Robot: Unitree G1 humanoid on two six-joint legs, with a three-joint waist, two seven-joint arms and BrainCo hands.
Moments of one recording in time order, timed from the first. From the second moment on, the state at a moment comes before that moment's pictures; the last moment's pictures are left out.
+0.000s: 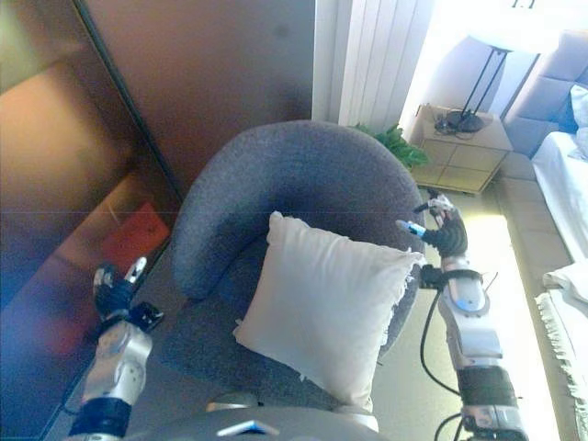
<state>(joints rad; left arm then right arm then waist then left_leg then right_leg) 0.19 0.27 0.11 0.37 -0.50 -0.11 0.43 0.10 -0.41 -0.09 0.12 0.23 -0.03 -0.05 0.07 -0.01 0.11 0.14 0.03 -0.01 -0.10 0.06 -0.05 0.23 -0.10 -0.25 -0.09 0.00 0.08</state>
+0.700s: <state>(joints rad) 0.15 0.21 -0.02 1.26 -0.40 0.07 0.35 0.18 -0.22 0.09 1.23 0.19 0.15 -0.07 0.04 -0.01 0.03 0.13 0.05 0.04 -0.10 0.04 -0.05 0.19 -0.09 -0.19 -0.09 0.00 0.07</state>
